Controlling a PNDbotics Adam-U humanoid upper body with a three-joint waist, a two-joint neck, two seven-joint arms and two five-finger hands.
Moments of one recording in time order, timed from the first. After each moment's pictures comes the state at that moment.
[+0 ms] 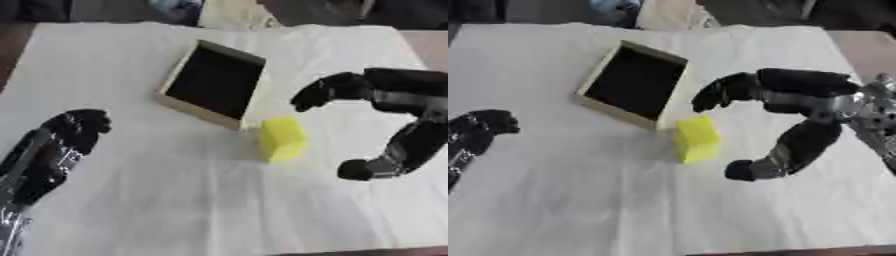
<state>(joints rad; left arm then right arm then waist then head) -0.27 0.23 -0.07 -1.81 -0.08 -0.02 -0.33 -0.47 -0.92 0.26 -1.95 0.11 -0.23 0.59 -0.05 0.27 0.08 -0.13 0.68</state>
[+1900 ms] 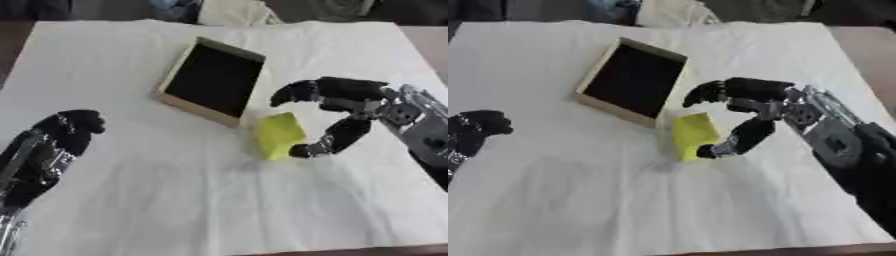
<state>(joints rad) -0.27 0.23 -0.07 -1.81 -0.08 -0.02 -0.34 -0.58 -0.72 0.34 -1.54 0.46 -0.37 0.50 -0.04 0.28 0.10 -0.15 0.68</state>
